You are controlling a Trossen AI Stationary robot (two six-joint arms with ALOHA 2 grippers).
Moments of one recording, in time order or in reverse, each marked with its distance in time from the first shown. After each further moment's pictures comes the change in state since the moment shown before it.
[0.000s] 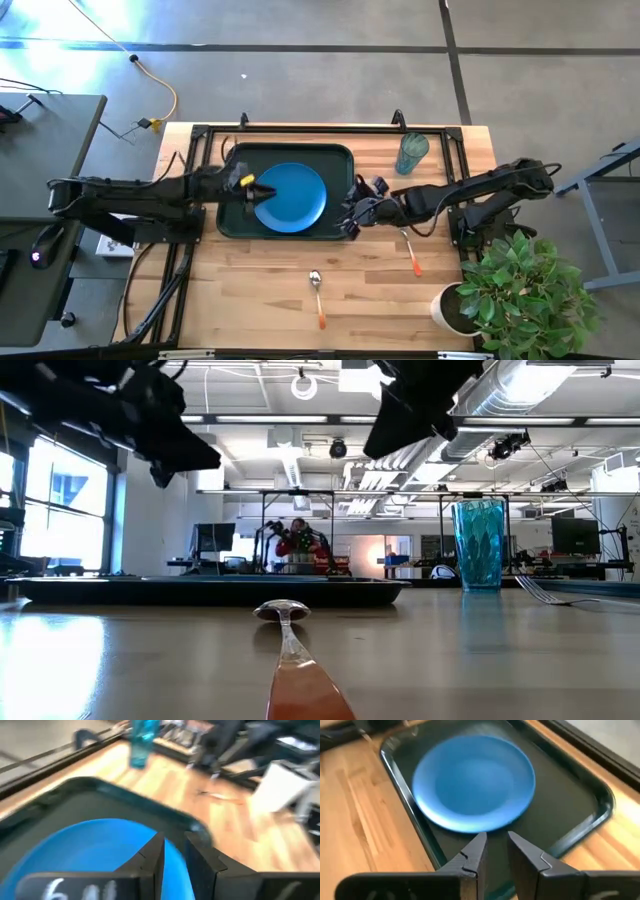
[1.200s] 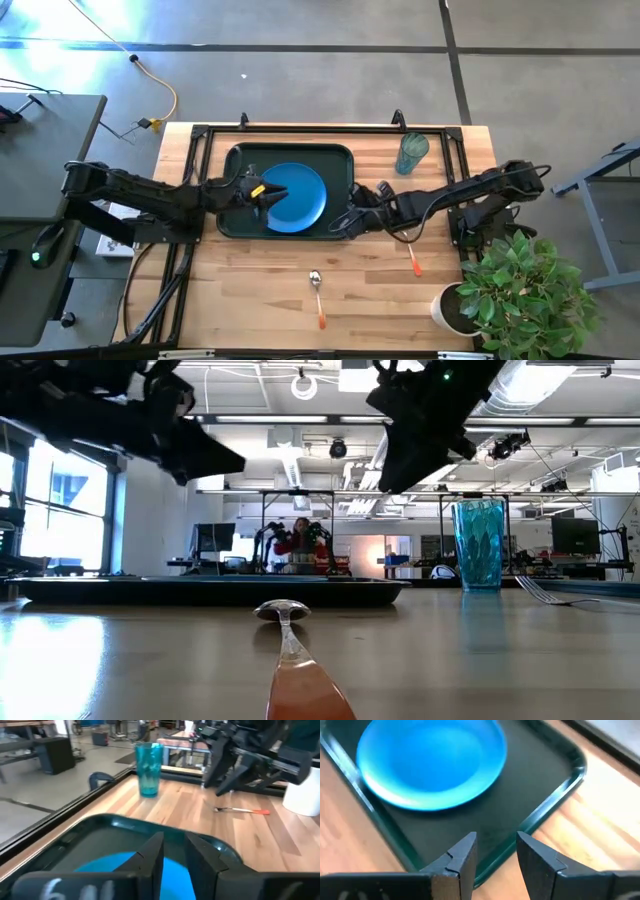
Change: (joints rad) left arm -0.117 0.289 -0.048 0.462 -0.227 0.202; right arm 0.009 0.078 -0.002 -0.134 0.084 0.167
